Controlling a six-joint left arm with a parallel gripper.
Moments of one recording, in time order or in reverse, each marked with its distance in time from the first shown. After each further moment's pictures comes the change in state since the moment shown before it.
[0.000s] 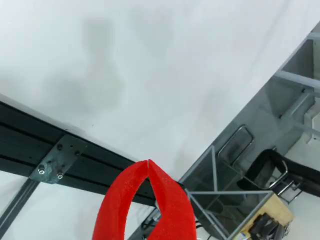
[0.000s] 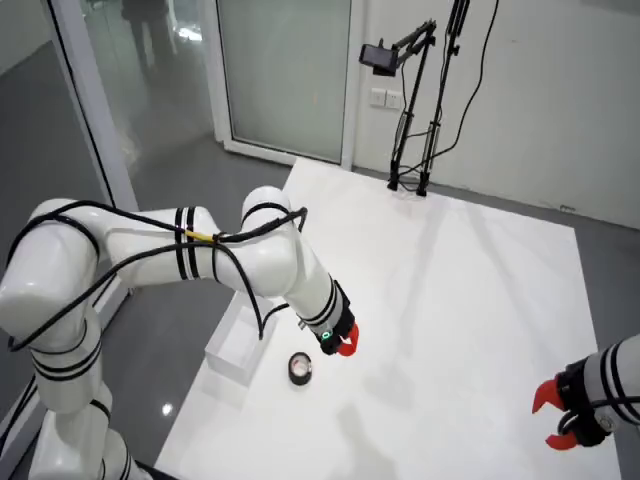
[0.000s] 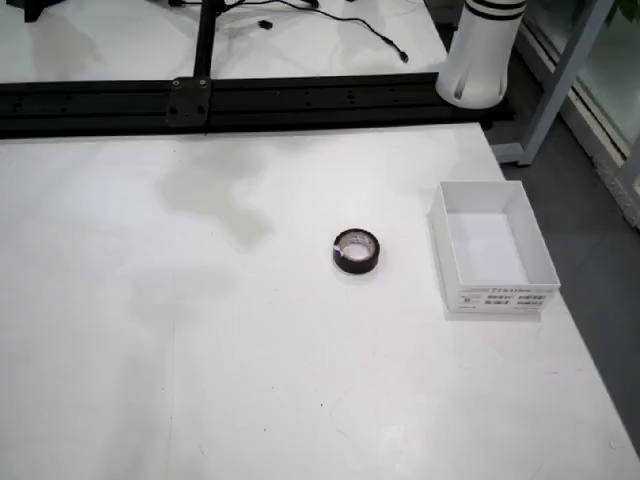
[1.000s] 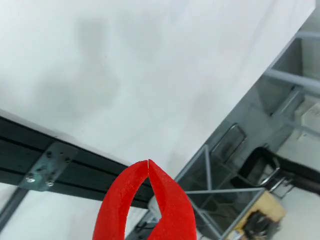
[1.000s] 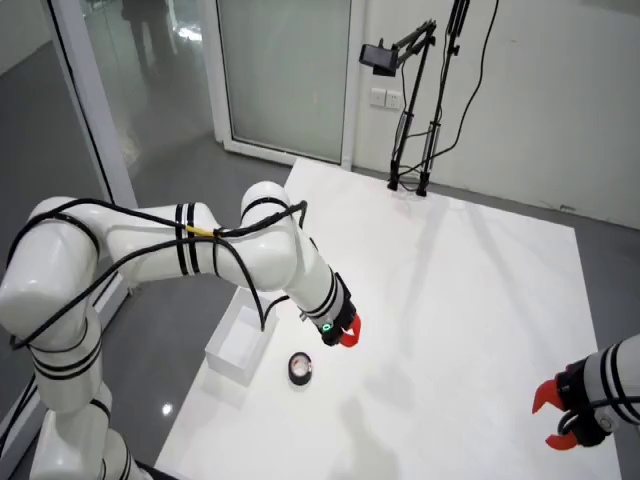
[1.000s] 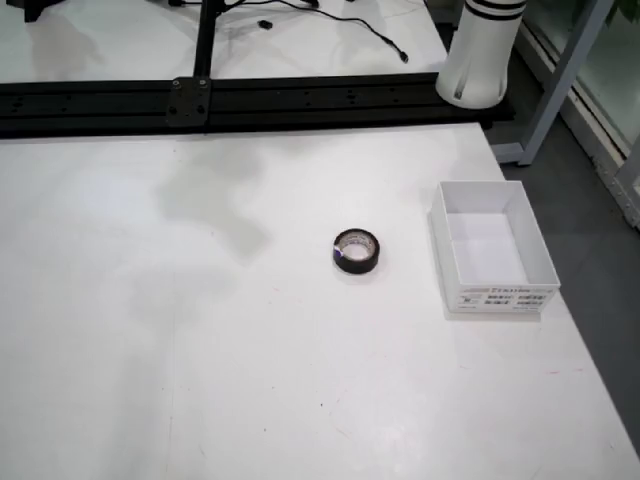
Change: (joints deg) arm 1.6 -0.1 0.1 0.0 -2.0 2.7
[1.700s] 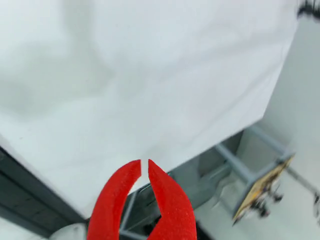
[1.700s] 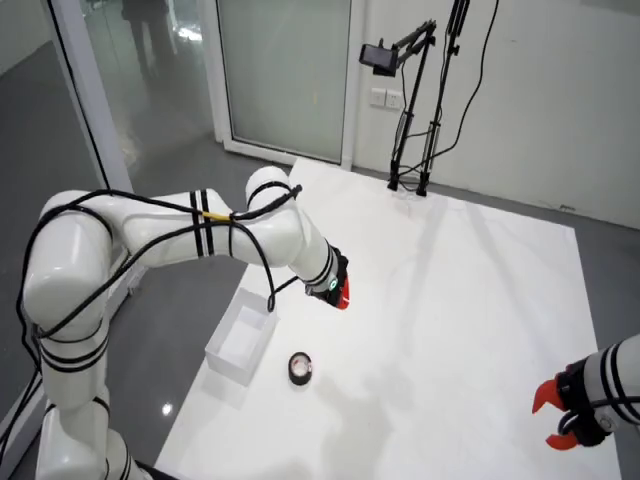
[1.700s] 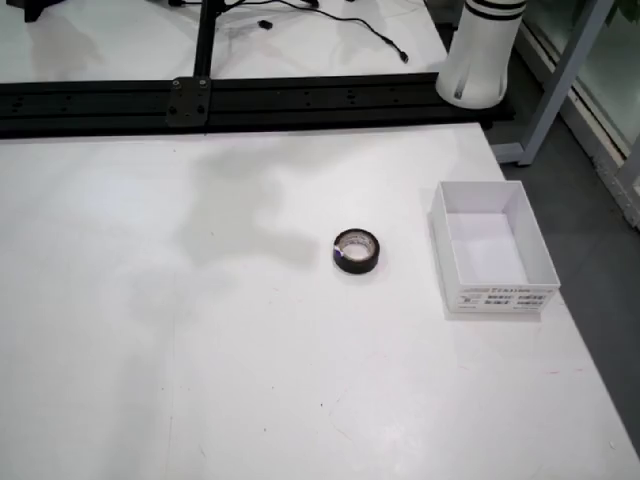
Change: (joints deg) arm 7.6 2.7 0.2 4.0 -2.4 -24.3
